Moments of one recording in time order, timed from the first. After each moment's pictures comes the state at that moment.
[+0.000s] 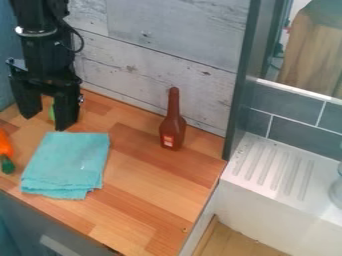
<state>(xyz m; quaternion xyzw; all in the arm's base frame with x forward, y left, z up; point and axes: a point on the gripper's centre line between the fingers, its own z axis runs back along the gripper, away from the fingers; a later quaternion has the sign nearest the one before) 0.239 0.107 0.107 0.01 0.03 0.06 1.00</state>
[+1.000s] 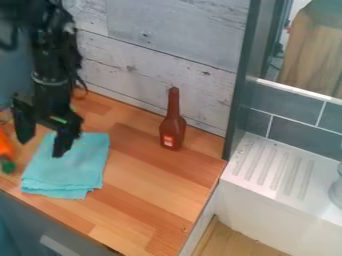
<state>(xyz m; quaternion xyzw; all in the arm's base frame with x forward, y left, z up) 0.250 0.138 0.041 0.11 0.07 0.12 0.98</state>
